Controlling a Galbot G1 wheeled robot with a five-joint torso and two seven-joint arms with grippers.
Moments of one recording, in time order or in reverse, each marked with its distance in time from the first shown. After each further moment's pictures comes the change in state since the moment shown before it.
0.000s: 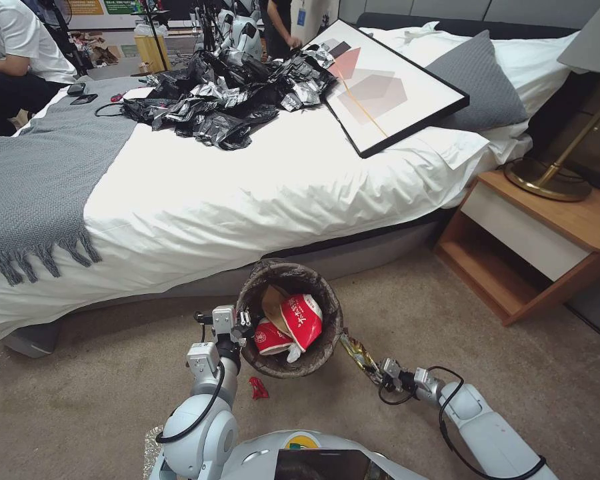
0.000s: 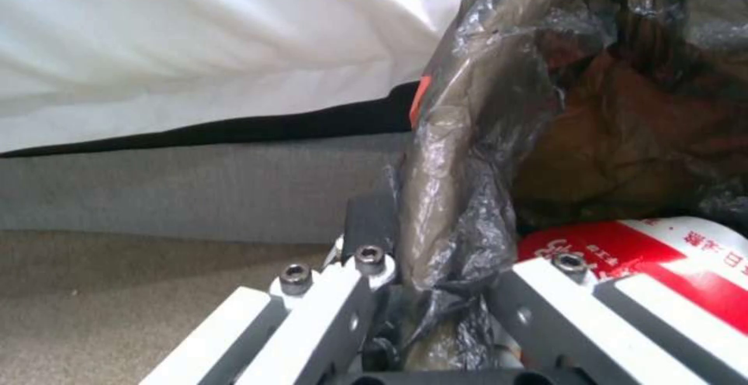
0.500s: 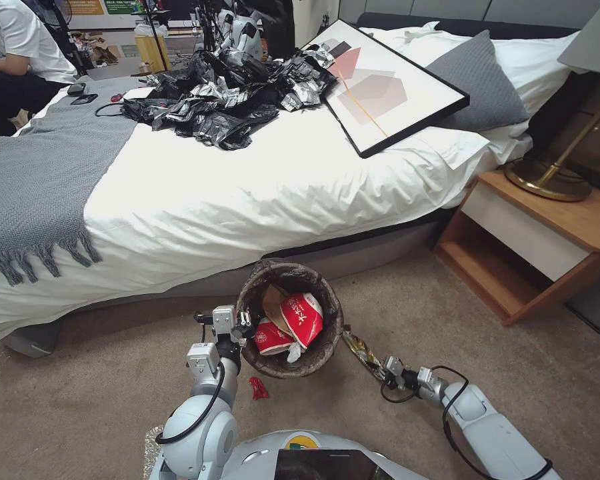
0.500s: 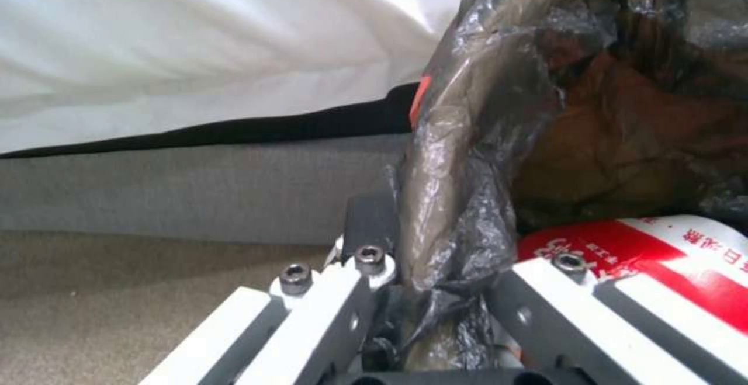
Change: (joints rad) left arm 0.003 0.000 0.002 -0.004 0.000 0.000 0.001; right arm -0.036 -0.012 0.023 0.049 0.049 0.018 0.048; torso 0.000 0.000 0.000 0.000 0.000
